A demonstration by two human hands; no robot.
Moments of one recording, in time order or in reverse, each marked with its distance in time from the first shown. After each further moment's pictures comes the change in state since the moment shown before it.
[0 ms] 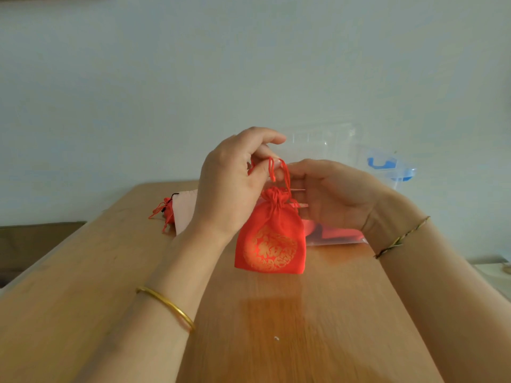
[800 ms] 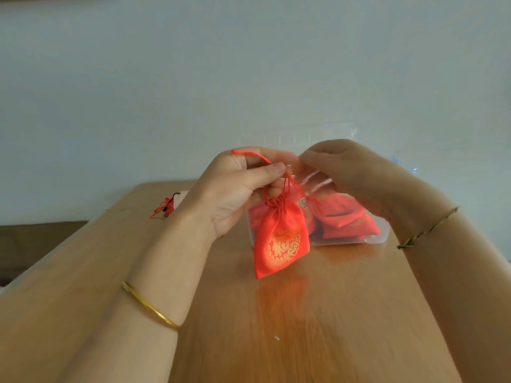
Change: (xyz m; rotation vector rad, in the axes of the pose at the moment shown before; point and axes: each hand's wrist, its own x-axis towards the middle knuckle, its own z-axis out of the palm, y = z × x) left_hand 0.004 0.008 -0.005 -0.818 -0.320 -0.708; right_hand -0.018 -0.022 0.005 -0.604 0.335 -0.180
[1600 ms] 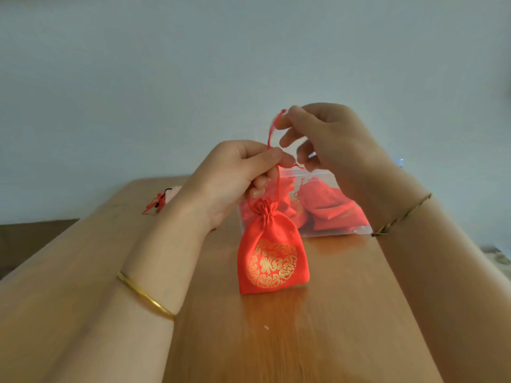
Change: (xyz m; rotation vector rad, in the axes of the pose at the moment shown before) left_hand 0.003 -0.002 0.007 0.218 -0.022 0.036; right_hand 0.003 -0.010 0.005 0.075 0.252 -0.189
